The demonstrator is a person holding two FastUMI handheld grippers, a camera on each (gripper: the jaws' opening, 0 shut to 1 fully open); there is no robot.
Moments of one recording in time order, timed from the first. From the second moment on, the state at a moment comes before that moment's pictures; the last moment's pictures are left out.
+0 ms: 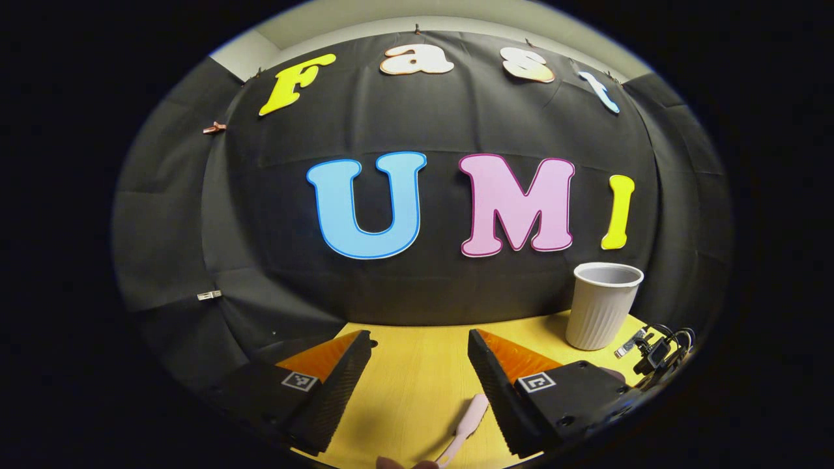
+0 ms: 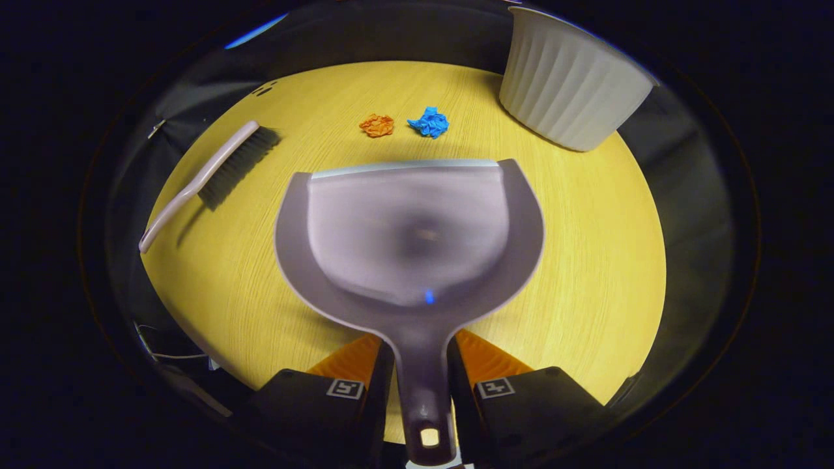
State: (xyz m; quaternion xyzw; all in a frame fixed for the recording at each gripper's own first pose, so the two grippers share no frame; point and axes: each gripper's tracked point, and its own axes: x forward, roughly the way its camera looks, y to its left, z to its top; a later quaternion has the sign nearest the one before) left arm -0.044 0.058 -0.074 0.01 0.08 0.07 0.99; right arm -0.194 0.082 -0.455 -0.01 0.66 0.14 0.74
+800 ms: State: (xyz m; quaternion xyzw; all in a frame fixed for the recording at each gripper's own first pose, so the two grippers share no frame) left arm -0.047 0.054 -0.169 0.01 0.21 0.02 0.98; right arm -0.187 0.088 -0.452 0.01 0.63 0.17 0.76
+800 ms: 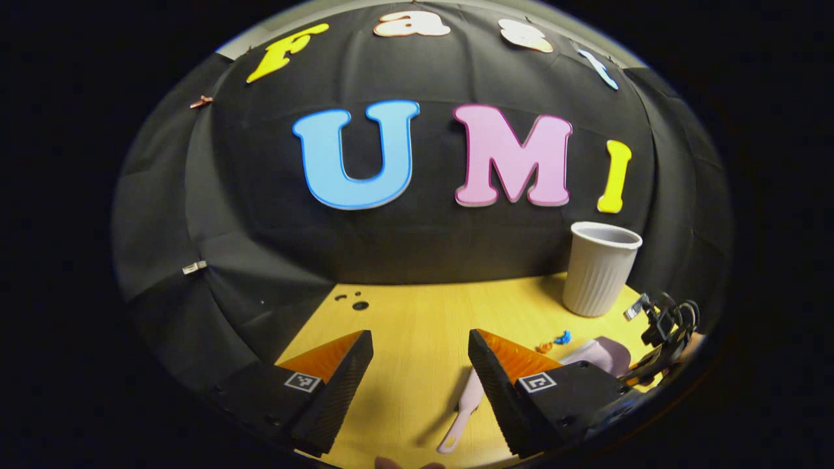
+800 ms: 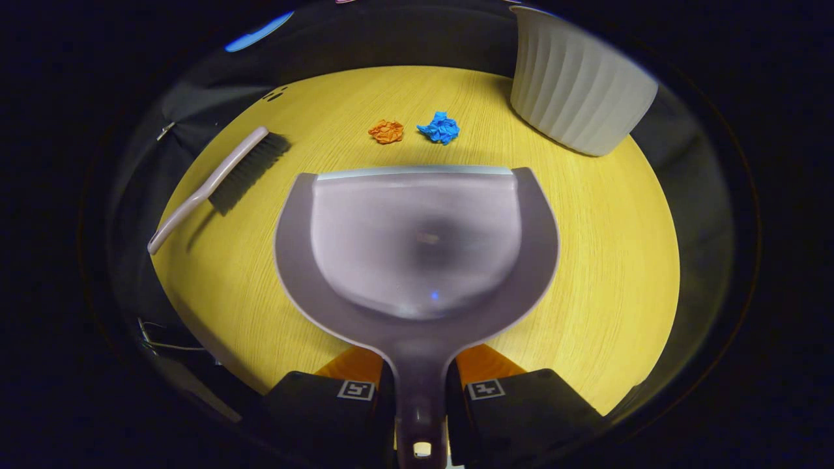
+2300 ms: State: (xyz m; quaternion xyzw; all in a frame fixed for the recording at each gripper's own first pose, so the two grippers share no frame) left arm -0.035 -0.008 -0.430 0.06 0.55 -0.13 0.82; right arm -0.228 0.044 -0.381 -0.02 0.62 0.17 0.77
